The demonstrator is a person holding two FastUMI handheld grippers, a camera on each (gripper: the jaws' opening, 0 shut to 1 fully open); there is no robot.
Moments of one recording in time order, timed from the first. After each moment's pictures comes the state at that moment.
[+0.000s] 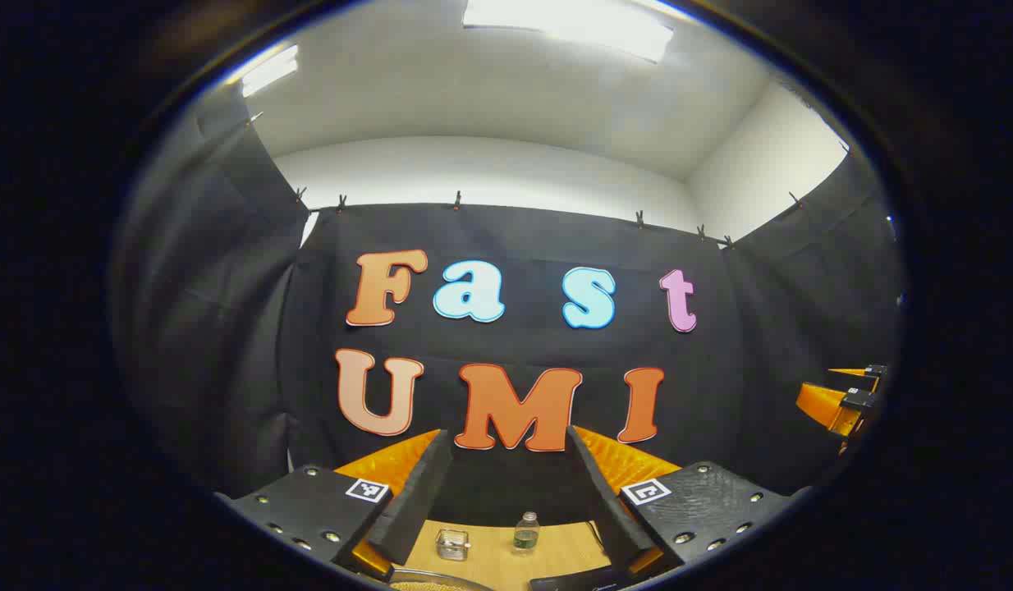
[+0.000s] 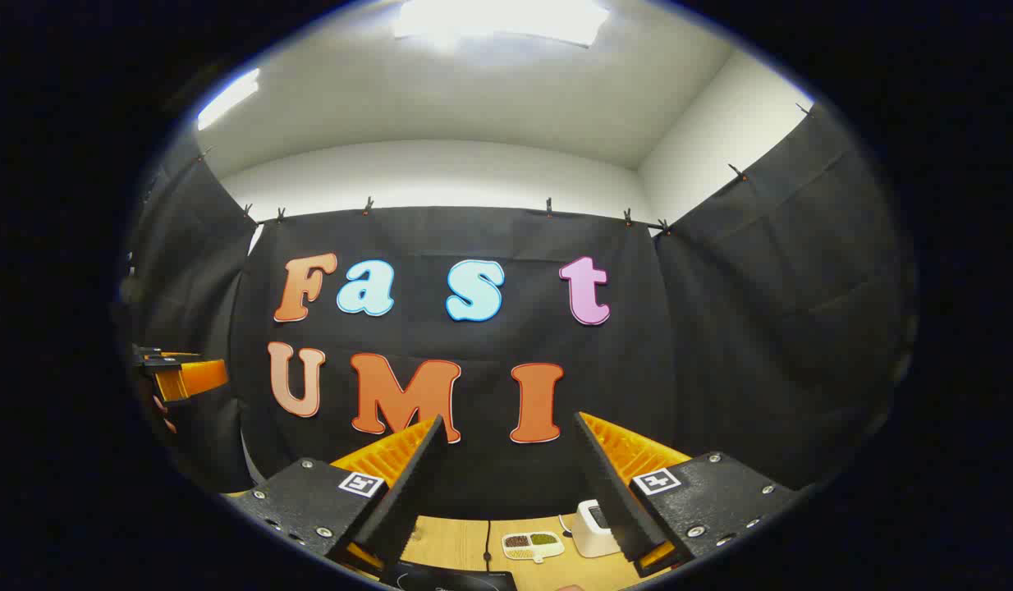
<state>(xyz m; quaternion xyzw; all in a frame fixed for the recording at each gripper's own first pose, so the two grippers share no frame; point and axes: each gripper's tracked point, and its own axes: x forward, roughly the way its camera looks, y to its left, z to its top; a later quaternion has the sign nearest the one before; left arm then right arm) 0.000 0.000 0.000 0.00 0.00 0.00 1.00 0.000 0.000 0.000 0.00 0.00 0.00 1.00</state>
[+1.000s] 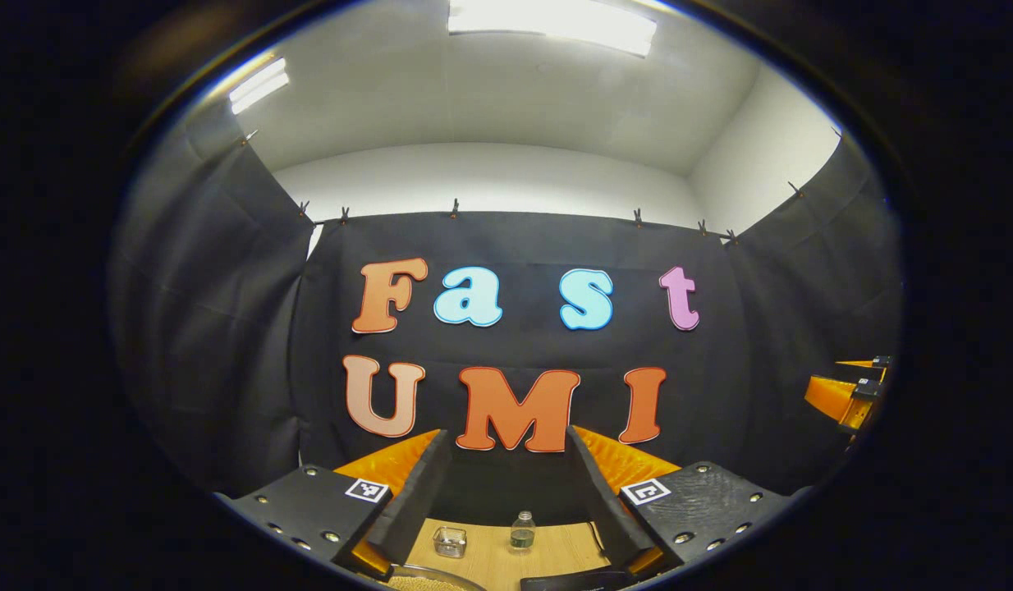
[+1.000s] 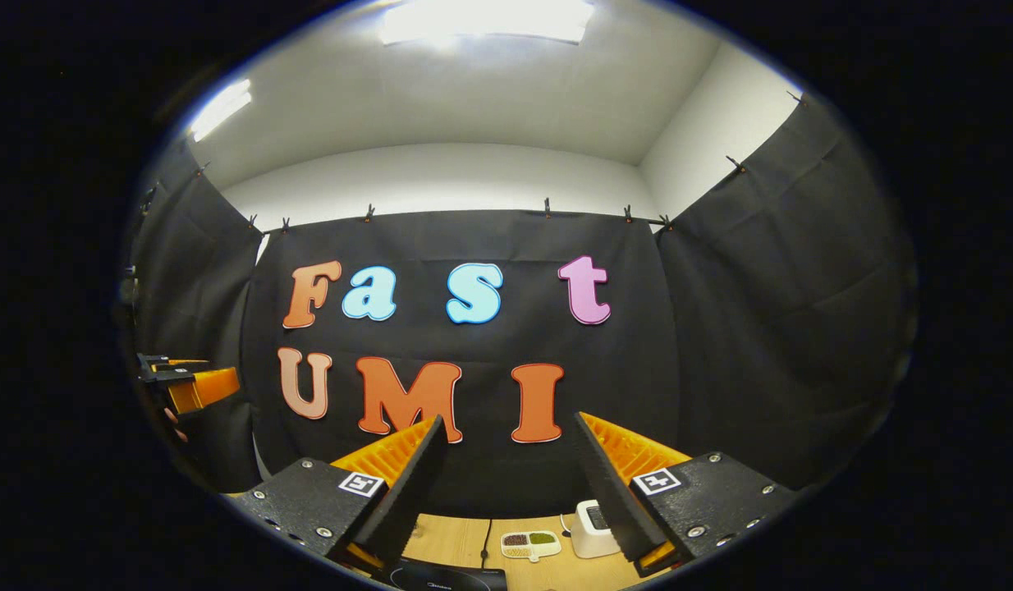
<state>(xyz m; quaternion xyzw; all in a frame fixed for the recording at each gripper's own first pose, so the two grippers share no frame) -0.022 -0.041 0.008 0.02 0.00 0.03 1.00 -0.005 -0.055 0.000 0.02 0.00 0.02 1.00</state>
